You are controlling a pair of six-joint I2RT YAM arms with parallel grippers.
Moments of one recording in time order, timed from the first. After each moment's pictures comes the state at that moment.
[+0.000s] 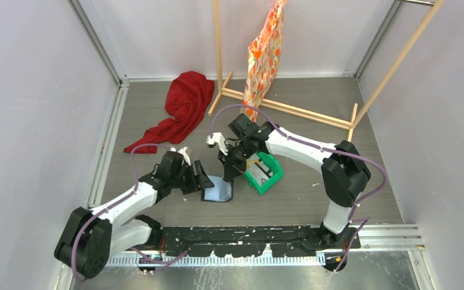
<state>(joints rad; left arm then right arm) -0.46 1.03 0.37 -0.14 0.32 -0.73 0.81 1.78 1.34 -0.64 -0.69 -0.37</state>
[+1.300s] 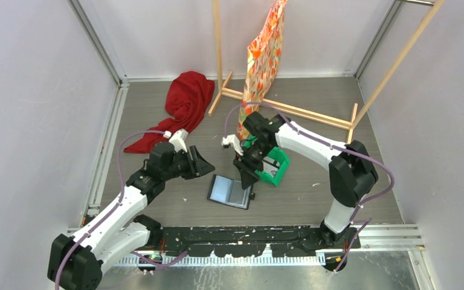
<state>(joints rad) -0.46 0.87 0.53 -0.21 0.33 -0.69 0.72 1.74 1.29 -0.94 -0.74 -0.52</state>
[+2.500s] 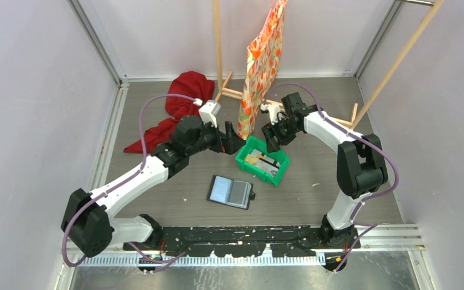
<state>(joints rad) -0.66 1.24 0.89 0.02 0.22 -0.46 0.31 1.75 1.26 -0.67 -0.39 -0.31</state>
